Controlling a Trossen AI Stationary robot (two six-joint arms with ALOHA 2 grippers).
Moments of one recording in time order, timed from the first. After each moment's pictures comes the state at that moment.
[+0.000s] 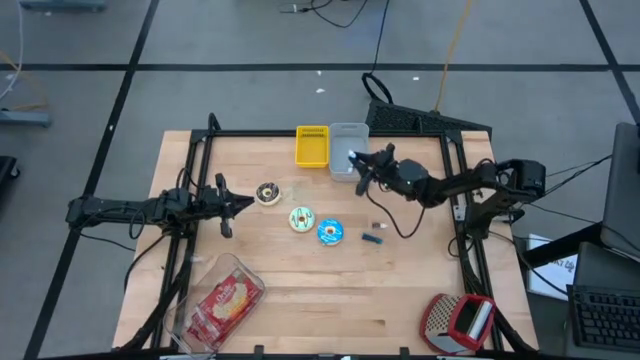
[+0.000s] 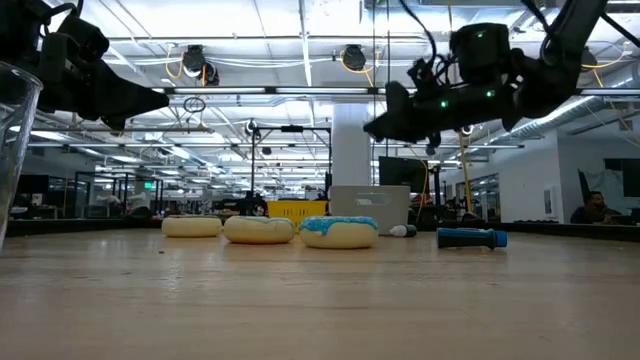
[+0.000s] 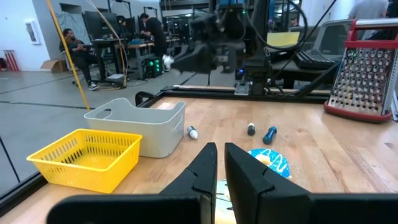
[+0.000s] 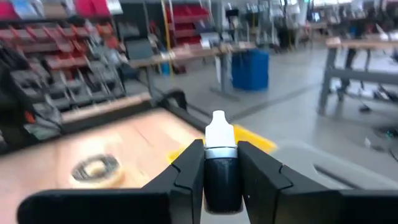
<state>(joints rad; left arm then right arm) 0.00 0.16 0.02 0.14 -0.20 0.02 -0.31 1.54 0.48 1.05 0.29 0.09</state>
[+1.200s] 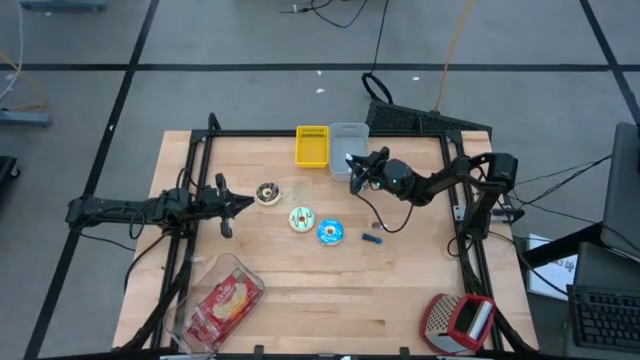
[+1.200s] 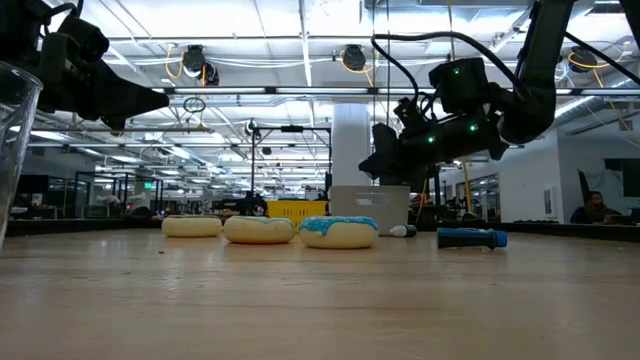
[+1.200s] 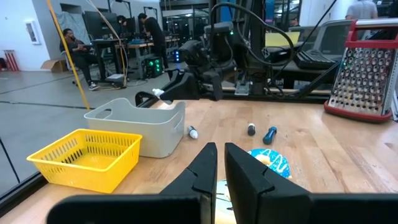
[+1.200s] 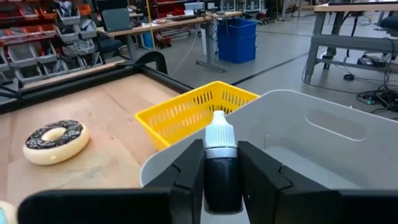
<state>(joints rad) 0.00 0.16 0.02 0.14 -0.20 0.02 -0.37 1.76 0.51 1.11 0.29 0.14</state>
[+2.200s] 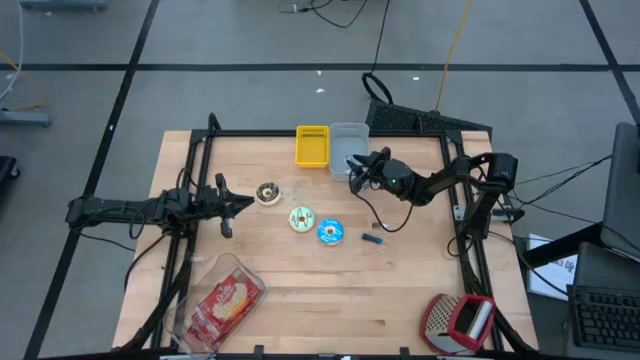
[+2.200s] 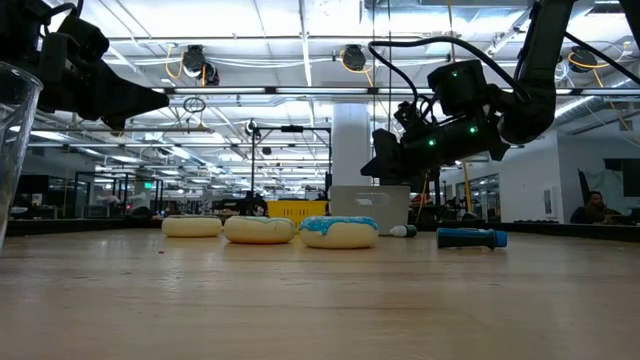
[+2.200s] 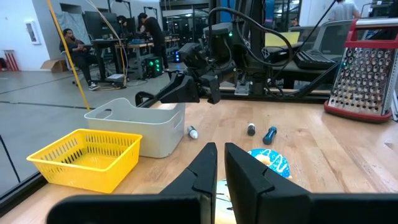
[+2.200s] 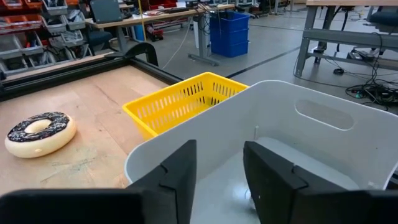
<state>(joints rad) 0.00 0.16 0.02 0.14 -0.20 0.02 -0.37 1.76 0.51 1.08 0.32 0.14</state>
